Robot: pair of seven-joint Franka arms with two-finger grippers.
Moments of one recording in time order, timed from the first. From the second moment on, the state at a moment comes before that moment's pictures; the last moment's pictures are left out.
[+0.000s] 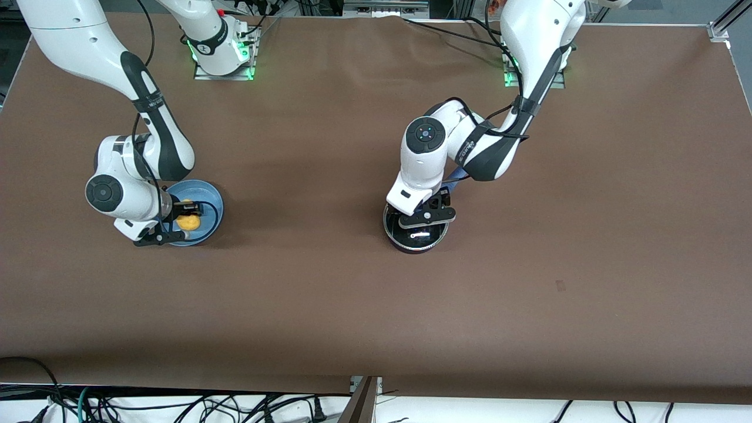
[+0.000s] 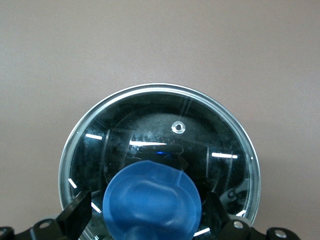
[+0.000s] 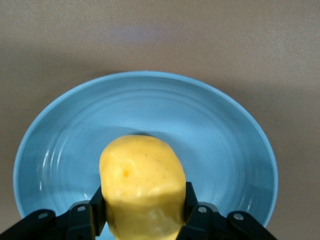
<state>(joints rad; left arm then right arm) -0.53 0.61 -0.15 -1.63 0.20 2.27 -0.93 0.02 0.50 -0.01 -2.00 -0.08 2.32 -0.09</state>
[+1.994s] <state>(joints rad) -0.38 0.59 -0.32 -1.67 0.25 2.27 -0.94 0.02 0.50 -0.01 -1.98 -0.08 2.33 -0.09</state>
